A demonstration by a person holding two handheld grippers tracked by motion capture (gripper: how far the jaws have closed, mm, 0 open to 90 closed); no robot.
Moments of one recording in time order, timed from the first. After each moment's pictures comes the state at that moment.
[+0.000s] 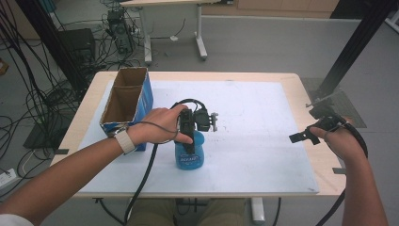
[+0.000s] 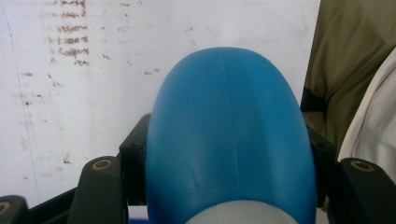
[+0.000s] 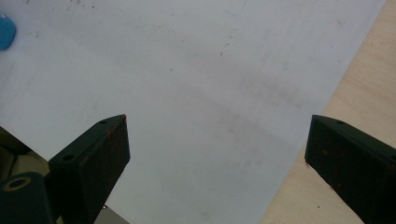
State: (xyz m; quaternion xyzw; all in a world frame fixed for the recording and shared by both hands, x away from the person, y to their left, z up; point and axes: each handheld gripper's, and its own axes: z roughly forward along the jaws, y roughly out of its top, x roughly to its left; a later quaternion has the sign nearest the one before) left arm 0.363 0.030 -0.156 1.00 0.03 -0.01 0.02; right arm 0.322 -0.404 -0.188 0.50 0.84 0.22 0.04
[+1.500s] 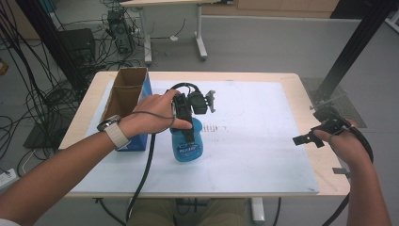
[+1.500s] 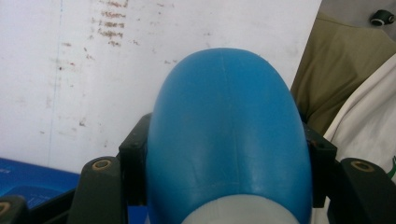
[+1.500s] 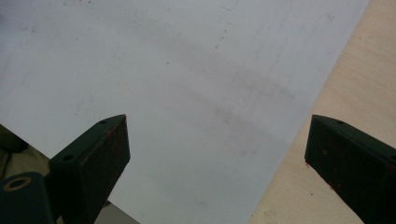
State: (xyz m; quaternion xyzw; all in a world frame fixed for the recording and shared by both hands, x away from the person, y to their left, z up) left arm 0.368 0.045 -0.104 0.99 0.13 -0.01 0.04; right arm 0.309 -0.406 -0.184 0.50 0.84 0.22 0.05
